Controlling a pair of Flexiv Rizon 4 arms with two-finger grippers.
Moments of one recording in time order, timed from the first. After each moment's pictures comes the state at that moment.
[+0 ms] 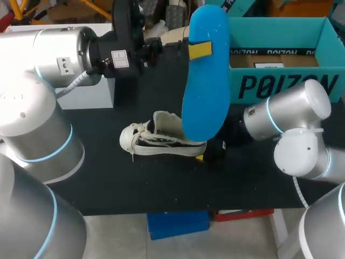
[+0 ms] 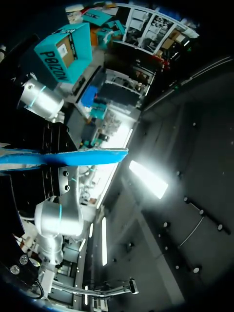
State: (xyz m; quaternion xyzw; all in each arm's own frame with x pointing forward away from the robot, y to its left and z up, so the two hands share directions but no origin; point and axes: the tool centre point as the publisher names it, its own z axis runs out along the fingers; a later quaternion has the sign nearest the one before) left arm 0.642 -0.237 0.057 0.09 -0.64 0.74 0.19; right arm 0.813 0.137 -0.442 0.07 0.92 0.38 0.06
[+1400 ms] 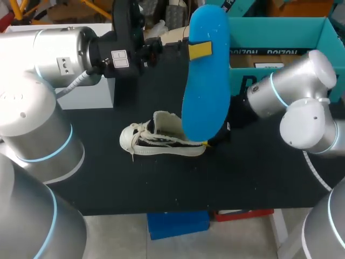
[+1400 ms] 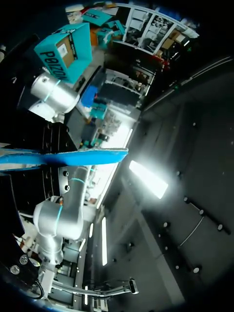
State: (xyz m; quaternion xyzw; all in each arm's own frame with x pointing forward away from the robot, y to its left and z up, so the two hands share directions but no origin) left arm 0.642 -0.237 0.057 0.09 -0.64 0.74 0.19; right arm 0.836 0.129 -0.392 0.05 0.94 0.35 0.04
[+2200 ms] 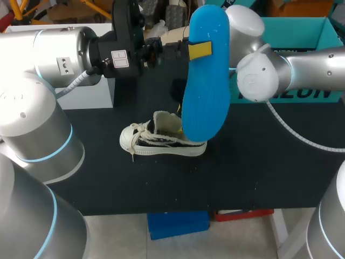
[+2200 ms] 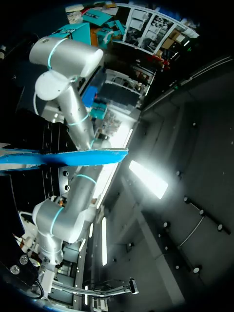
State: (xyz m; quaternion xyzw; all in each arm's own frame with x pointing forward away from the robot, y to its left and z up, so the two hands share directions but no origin) left arm 0.642 -0.237 0.057 0.09 -0.64 0.74 0.19; right arm 0.871 0.194 -0.391 0.00 0.98 0.18 -0.01
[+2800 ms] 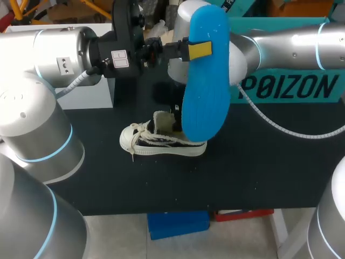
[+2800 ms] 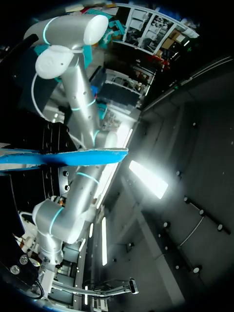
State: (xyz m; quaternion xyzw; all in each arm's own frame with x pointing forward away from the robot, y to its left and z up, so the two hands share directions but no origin) left arm 0.642 -0.237 0.057 0.09 -0.64 0.74 0.19; right arm 0.880 0.212 -0.412 -0.01 1.00 0.07 -0.04
